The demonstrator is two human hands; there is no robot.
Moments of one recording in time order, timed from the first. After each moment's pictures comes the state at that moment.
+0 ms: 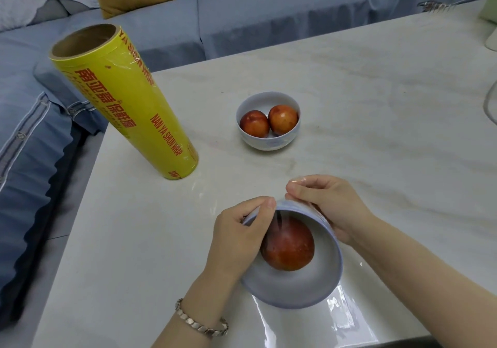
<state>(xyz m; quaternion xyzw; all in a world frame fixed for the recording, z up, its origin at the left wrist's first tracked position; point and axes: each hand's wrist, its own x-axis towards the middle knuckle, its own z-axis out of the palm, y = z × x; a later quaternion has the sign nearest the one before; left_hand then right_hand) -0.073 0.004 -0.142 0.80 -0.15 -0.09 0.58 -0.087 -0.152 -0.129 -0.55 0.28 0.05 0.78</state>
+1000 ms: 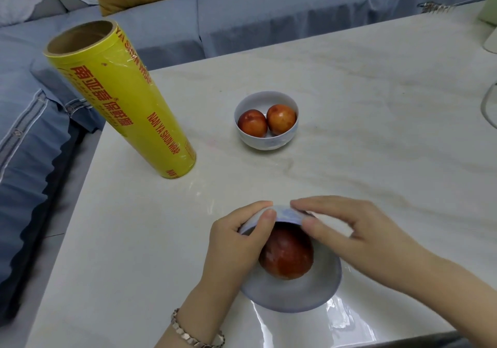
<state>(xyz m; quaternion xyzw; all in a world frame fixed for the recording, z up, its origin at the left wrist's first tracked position) -0.085 0.004 -0.142 0.80 -0.10 -0.07 0.58 -0.142 -0.165 -0.102 -0.86 0.00 0.00 0.50</state>
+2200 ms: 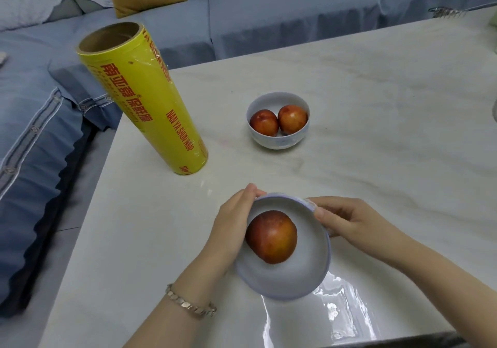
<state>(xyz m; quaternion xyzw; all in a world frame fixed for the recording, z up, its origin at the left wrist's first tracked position) -0.064 0.016 -0.129 0.78 0.00 -0.21 0.59 -0.127 -0.165 -0.132 -0.74 0.06 0.09 0.67</state>
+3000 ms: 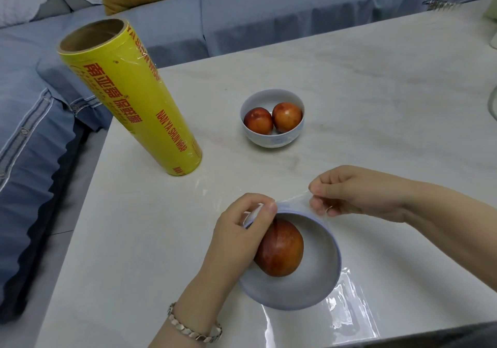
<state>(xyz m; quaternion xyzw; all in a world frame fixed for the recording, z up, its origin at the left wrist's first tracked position) -0.077 0.015 -0.137 0.79 -0.11 -0.14 0.59 -0.087 -0.188 -0.097 -0.72 0.12 0.29 0.62</state>
